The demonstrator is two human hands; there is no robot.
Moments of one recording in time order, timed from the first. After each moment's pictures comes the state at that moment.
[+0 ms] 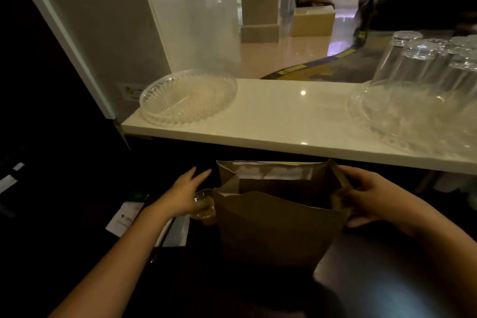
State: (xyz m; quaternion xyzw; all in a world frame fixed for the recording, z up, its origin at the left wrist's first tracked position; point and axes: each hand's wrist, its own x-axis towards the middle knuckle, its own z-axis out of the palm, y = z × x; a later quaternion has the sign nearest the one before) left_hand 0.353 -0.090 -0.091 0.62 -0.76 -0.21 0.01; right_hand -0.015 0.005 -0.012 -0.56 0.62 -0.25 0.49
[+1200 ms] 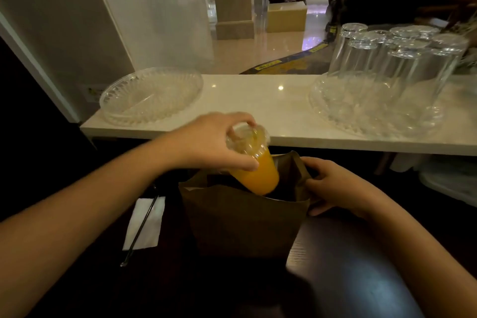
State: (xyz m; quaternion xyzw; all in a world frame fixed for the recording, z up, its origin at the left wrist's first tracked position) left_hand 0.212 -0.039 0.086 0.45 -0.85 -0.26 0.07; right_hand -0.012 0.021 0.001 -0.56 0.63 -0.25 0.47
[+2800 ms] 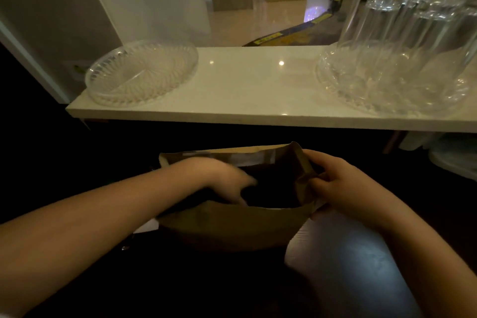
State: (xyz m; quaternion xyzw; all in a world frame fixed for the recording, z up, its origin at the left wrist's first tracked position) left_hand 0.182 -0.052 -0.022 0.34 -0.85 -0.20 -0.34; right_hand -0.003 0.042 -0.014 -0.61 0.57 -0.31 0.45
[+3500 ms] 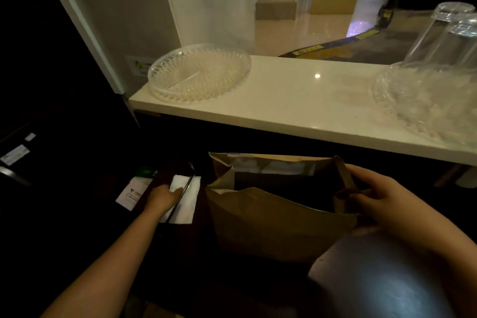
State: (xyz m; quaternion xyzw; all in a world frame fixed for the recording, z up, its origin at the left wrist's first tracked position) left_hand 0.417 -0.080 -0.177 0.82 -0.50 -0.28 0.09; right_hand 0.006 0.025 -0.018 -0.65 0.52 -0.31 0.46
